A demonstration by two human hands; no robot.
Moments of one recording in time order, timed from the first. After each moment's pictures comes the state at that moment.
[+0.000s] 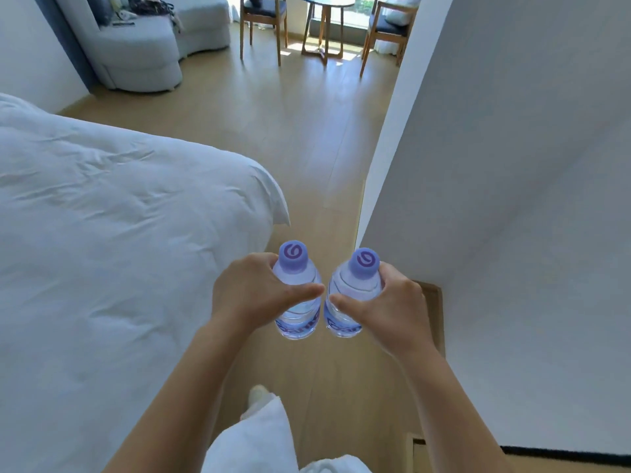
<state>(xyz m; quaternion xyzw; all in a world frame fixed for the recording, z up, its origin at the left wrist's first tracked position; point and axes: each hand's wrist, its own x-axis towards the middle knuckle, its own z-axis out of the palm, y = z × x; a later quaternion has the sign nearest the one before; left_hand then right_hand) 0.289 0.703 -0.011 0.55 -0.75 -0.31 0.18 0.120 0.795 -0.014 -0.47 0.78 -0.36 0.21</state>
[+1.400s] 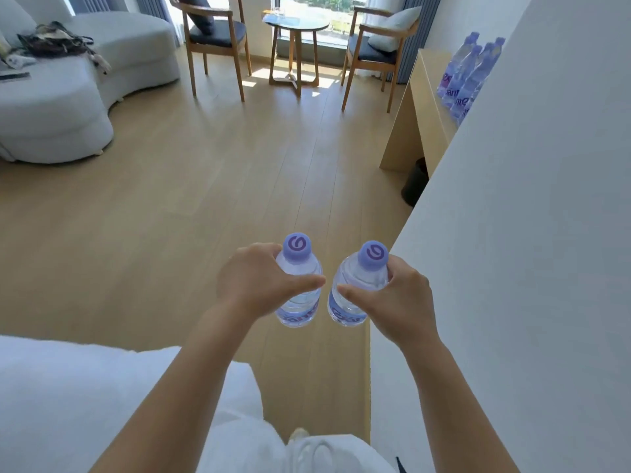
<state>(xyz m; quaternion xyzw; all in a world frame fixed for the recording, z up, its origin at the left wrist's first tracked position) -0.061 -0.096 -0.006 0.53 -0.77 -0.32 0.16 -0.220 0.015 -0.012 -0.42 0.80 -0.39 0.17</state>
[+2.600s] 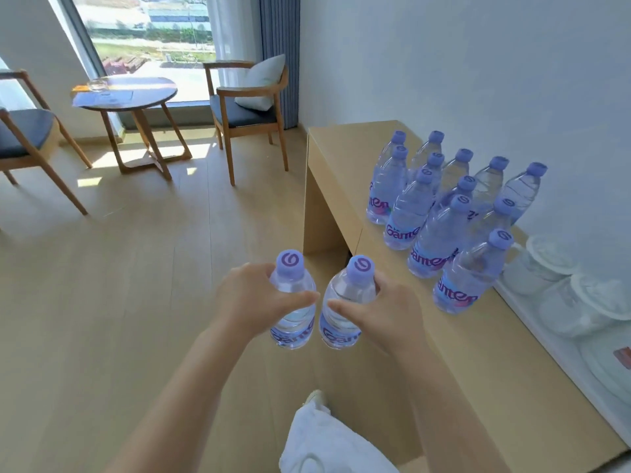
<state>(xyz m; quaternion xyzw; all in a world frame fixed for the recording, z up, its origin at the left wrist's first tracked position) -0.623 -0.689 -0.008 0.35 -0.86 -0.36 0.11 -0.730 -0.530 -0.019 -0.26 0.86 -0.42 0.10</state>
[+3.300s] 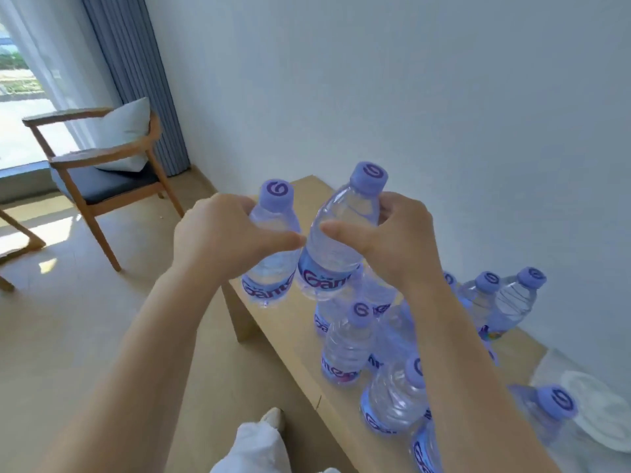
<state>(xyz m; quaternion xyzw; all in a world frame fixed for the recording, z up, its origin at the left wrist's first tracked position) -1.030 -0.880 0.086 0.17 -0.92 -0.29 0.18 -1.080 -0.686 0.095 -0.15 0.85 -0.51 -0.06</state>
